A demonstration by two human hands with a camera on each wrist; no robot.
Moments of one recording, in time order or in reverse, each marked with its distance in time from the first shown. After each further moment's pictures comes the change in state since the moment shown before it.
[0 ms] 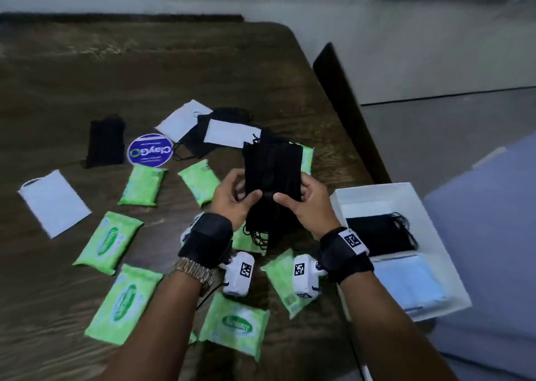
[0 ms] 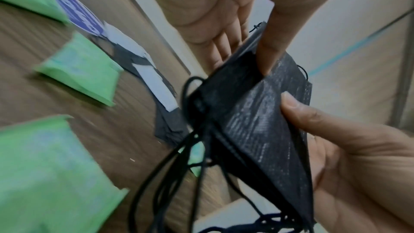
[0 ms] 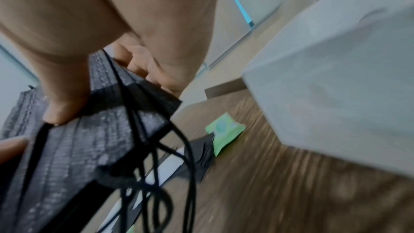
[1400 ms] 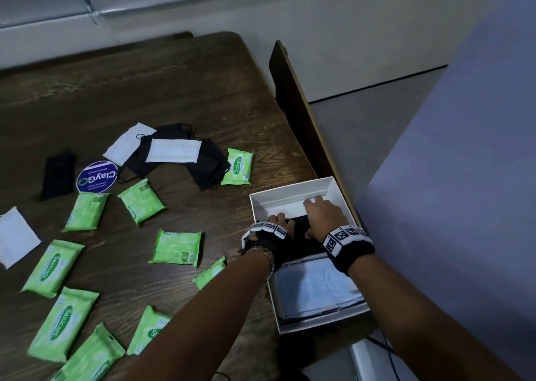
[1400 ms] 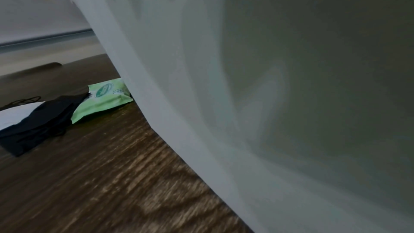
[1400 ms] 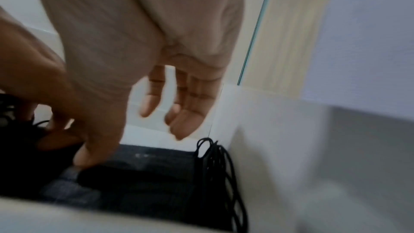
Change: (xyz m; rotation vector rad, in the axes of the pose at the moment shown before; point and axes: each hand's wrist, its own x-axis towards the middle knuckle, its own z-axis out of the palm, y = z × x) left_hand 0.013 -0.042 0.301 1.530 -0.653 -0.092; right_hand -0.001 0.066 -0.254 -1.458 -0.210 0.179
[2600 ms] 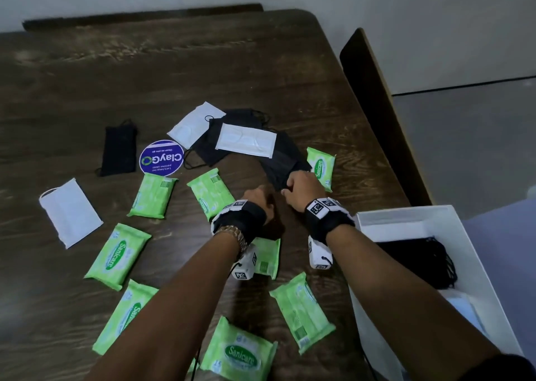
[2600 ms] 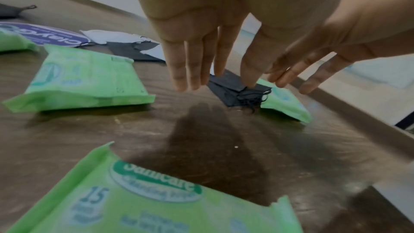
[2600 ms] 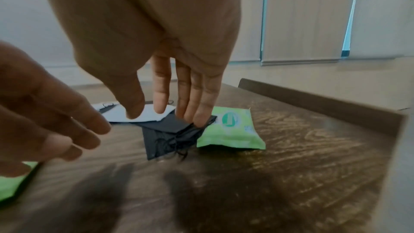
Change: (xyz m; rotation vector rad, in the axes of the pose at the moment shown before) left_hand -0.001 -0.276 -0.012 -0.449 0.079 -0.372; right_hand 0.142 -0.256 -0.026 0.384 0.064 -0.018
